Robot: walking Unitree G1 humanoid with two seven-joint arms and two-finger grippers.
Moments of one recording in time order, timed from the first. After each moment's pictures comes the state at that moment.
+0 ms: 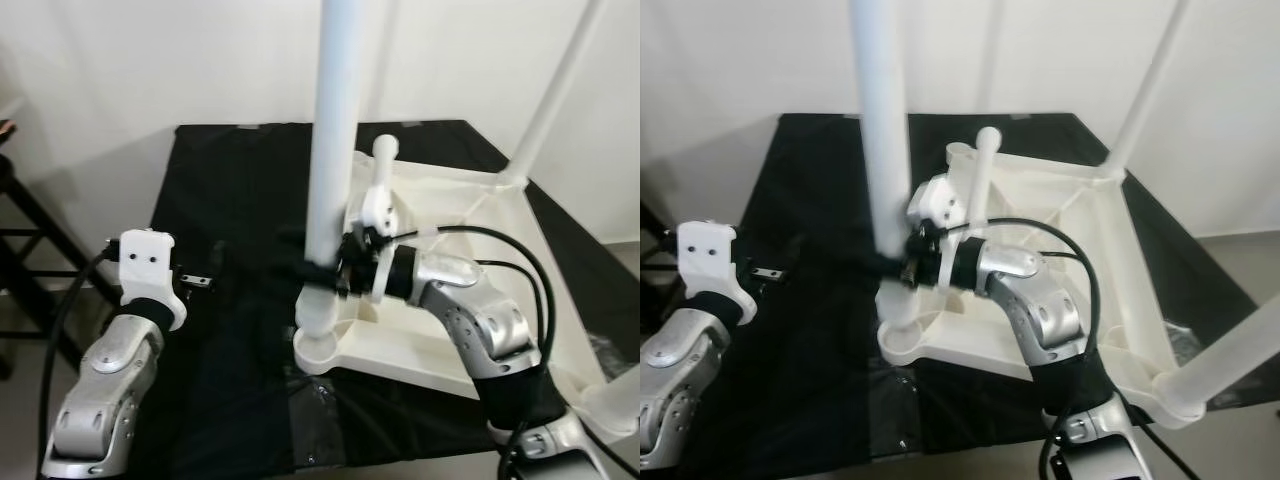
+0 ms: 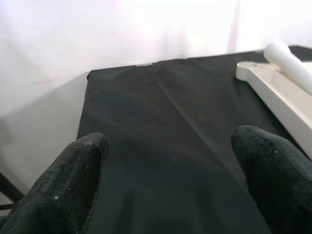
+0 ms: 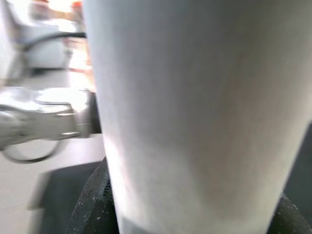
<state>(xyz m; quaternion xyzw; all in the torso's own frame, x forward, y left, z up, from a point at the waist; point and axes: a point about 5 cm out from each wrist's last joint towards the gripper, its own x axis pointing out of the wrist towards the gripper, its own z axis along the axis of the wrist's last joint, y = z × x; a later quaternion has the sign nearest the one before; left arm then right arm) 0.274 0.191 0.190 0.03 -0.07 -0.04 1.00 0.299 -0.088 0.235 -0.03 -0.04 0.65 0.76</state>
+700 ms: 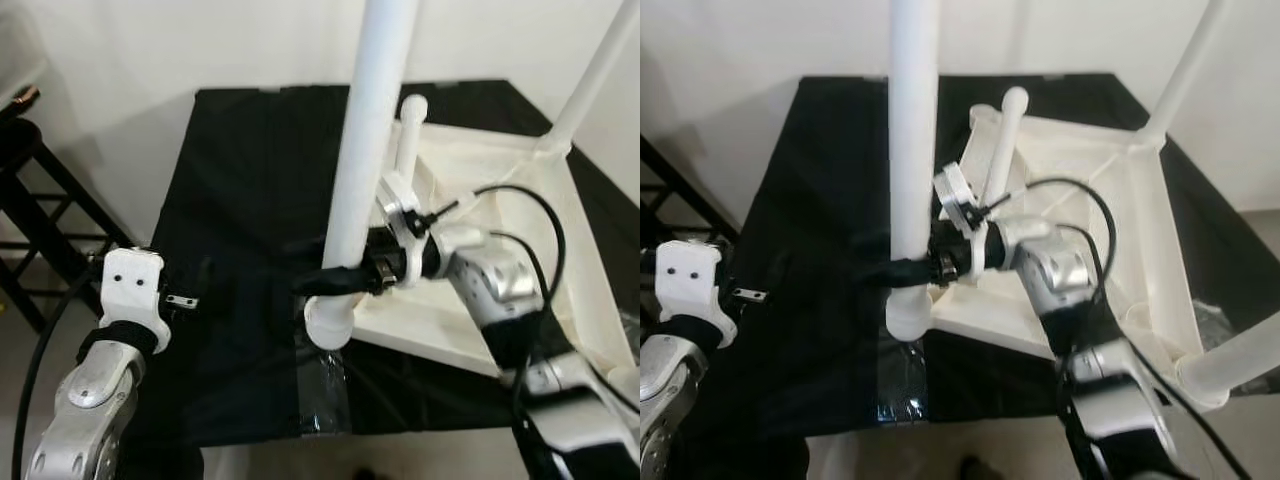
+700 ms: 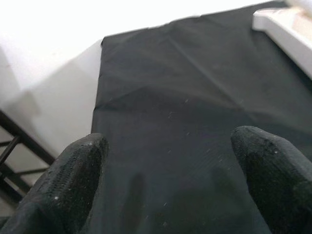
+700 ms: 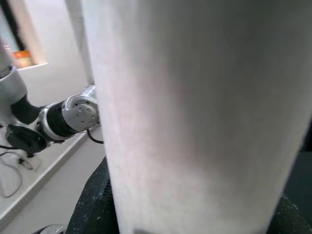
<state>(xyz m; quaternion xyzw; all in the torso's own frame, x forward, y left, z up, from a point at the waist) 0.243 0.199 0.191 0.07 -0.06 -0.03 0.99 0.319 -0.094 0.246 -0.02 -0.03 0.78 0.63</state>
